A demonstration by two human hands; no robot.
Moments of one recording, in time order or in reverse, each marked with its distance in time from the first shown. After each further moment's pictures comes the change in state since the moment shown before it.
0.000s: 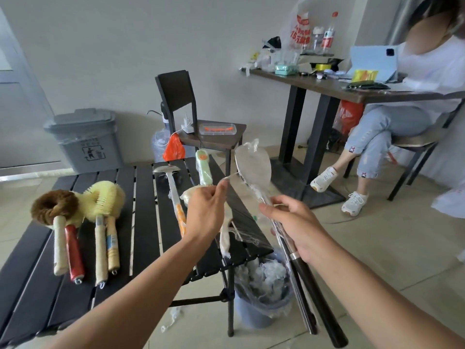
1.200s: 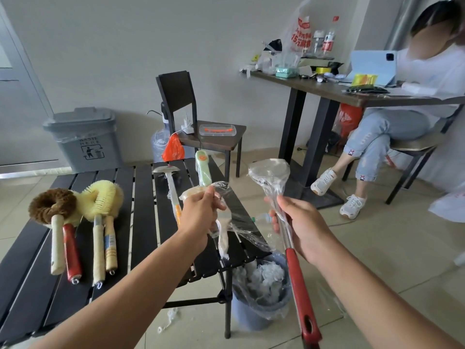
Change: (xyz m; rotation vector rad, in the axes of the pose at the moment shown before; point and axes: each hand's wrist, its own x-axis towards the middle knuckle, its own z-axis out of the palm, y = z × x) left_hand 0.002 -0.004 -0.008 -0.366 -0.054 -0.363; right_hand 0.007 0.003 -0.011 0.308 -0.013 0.097
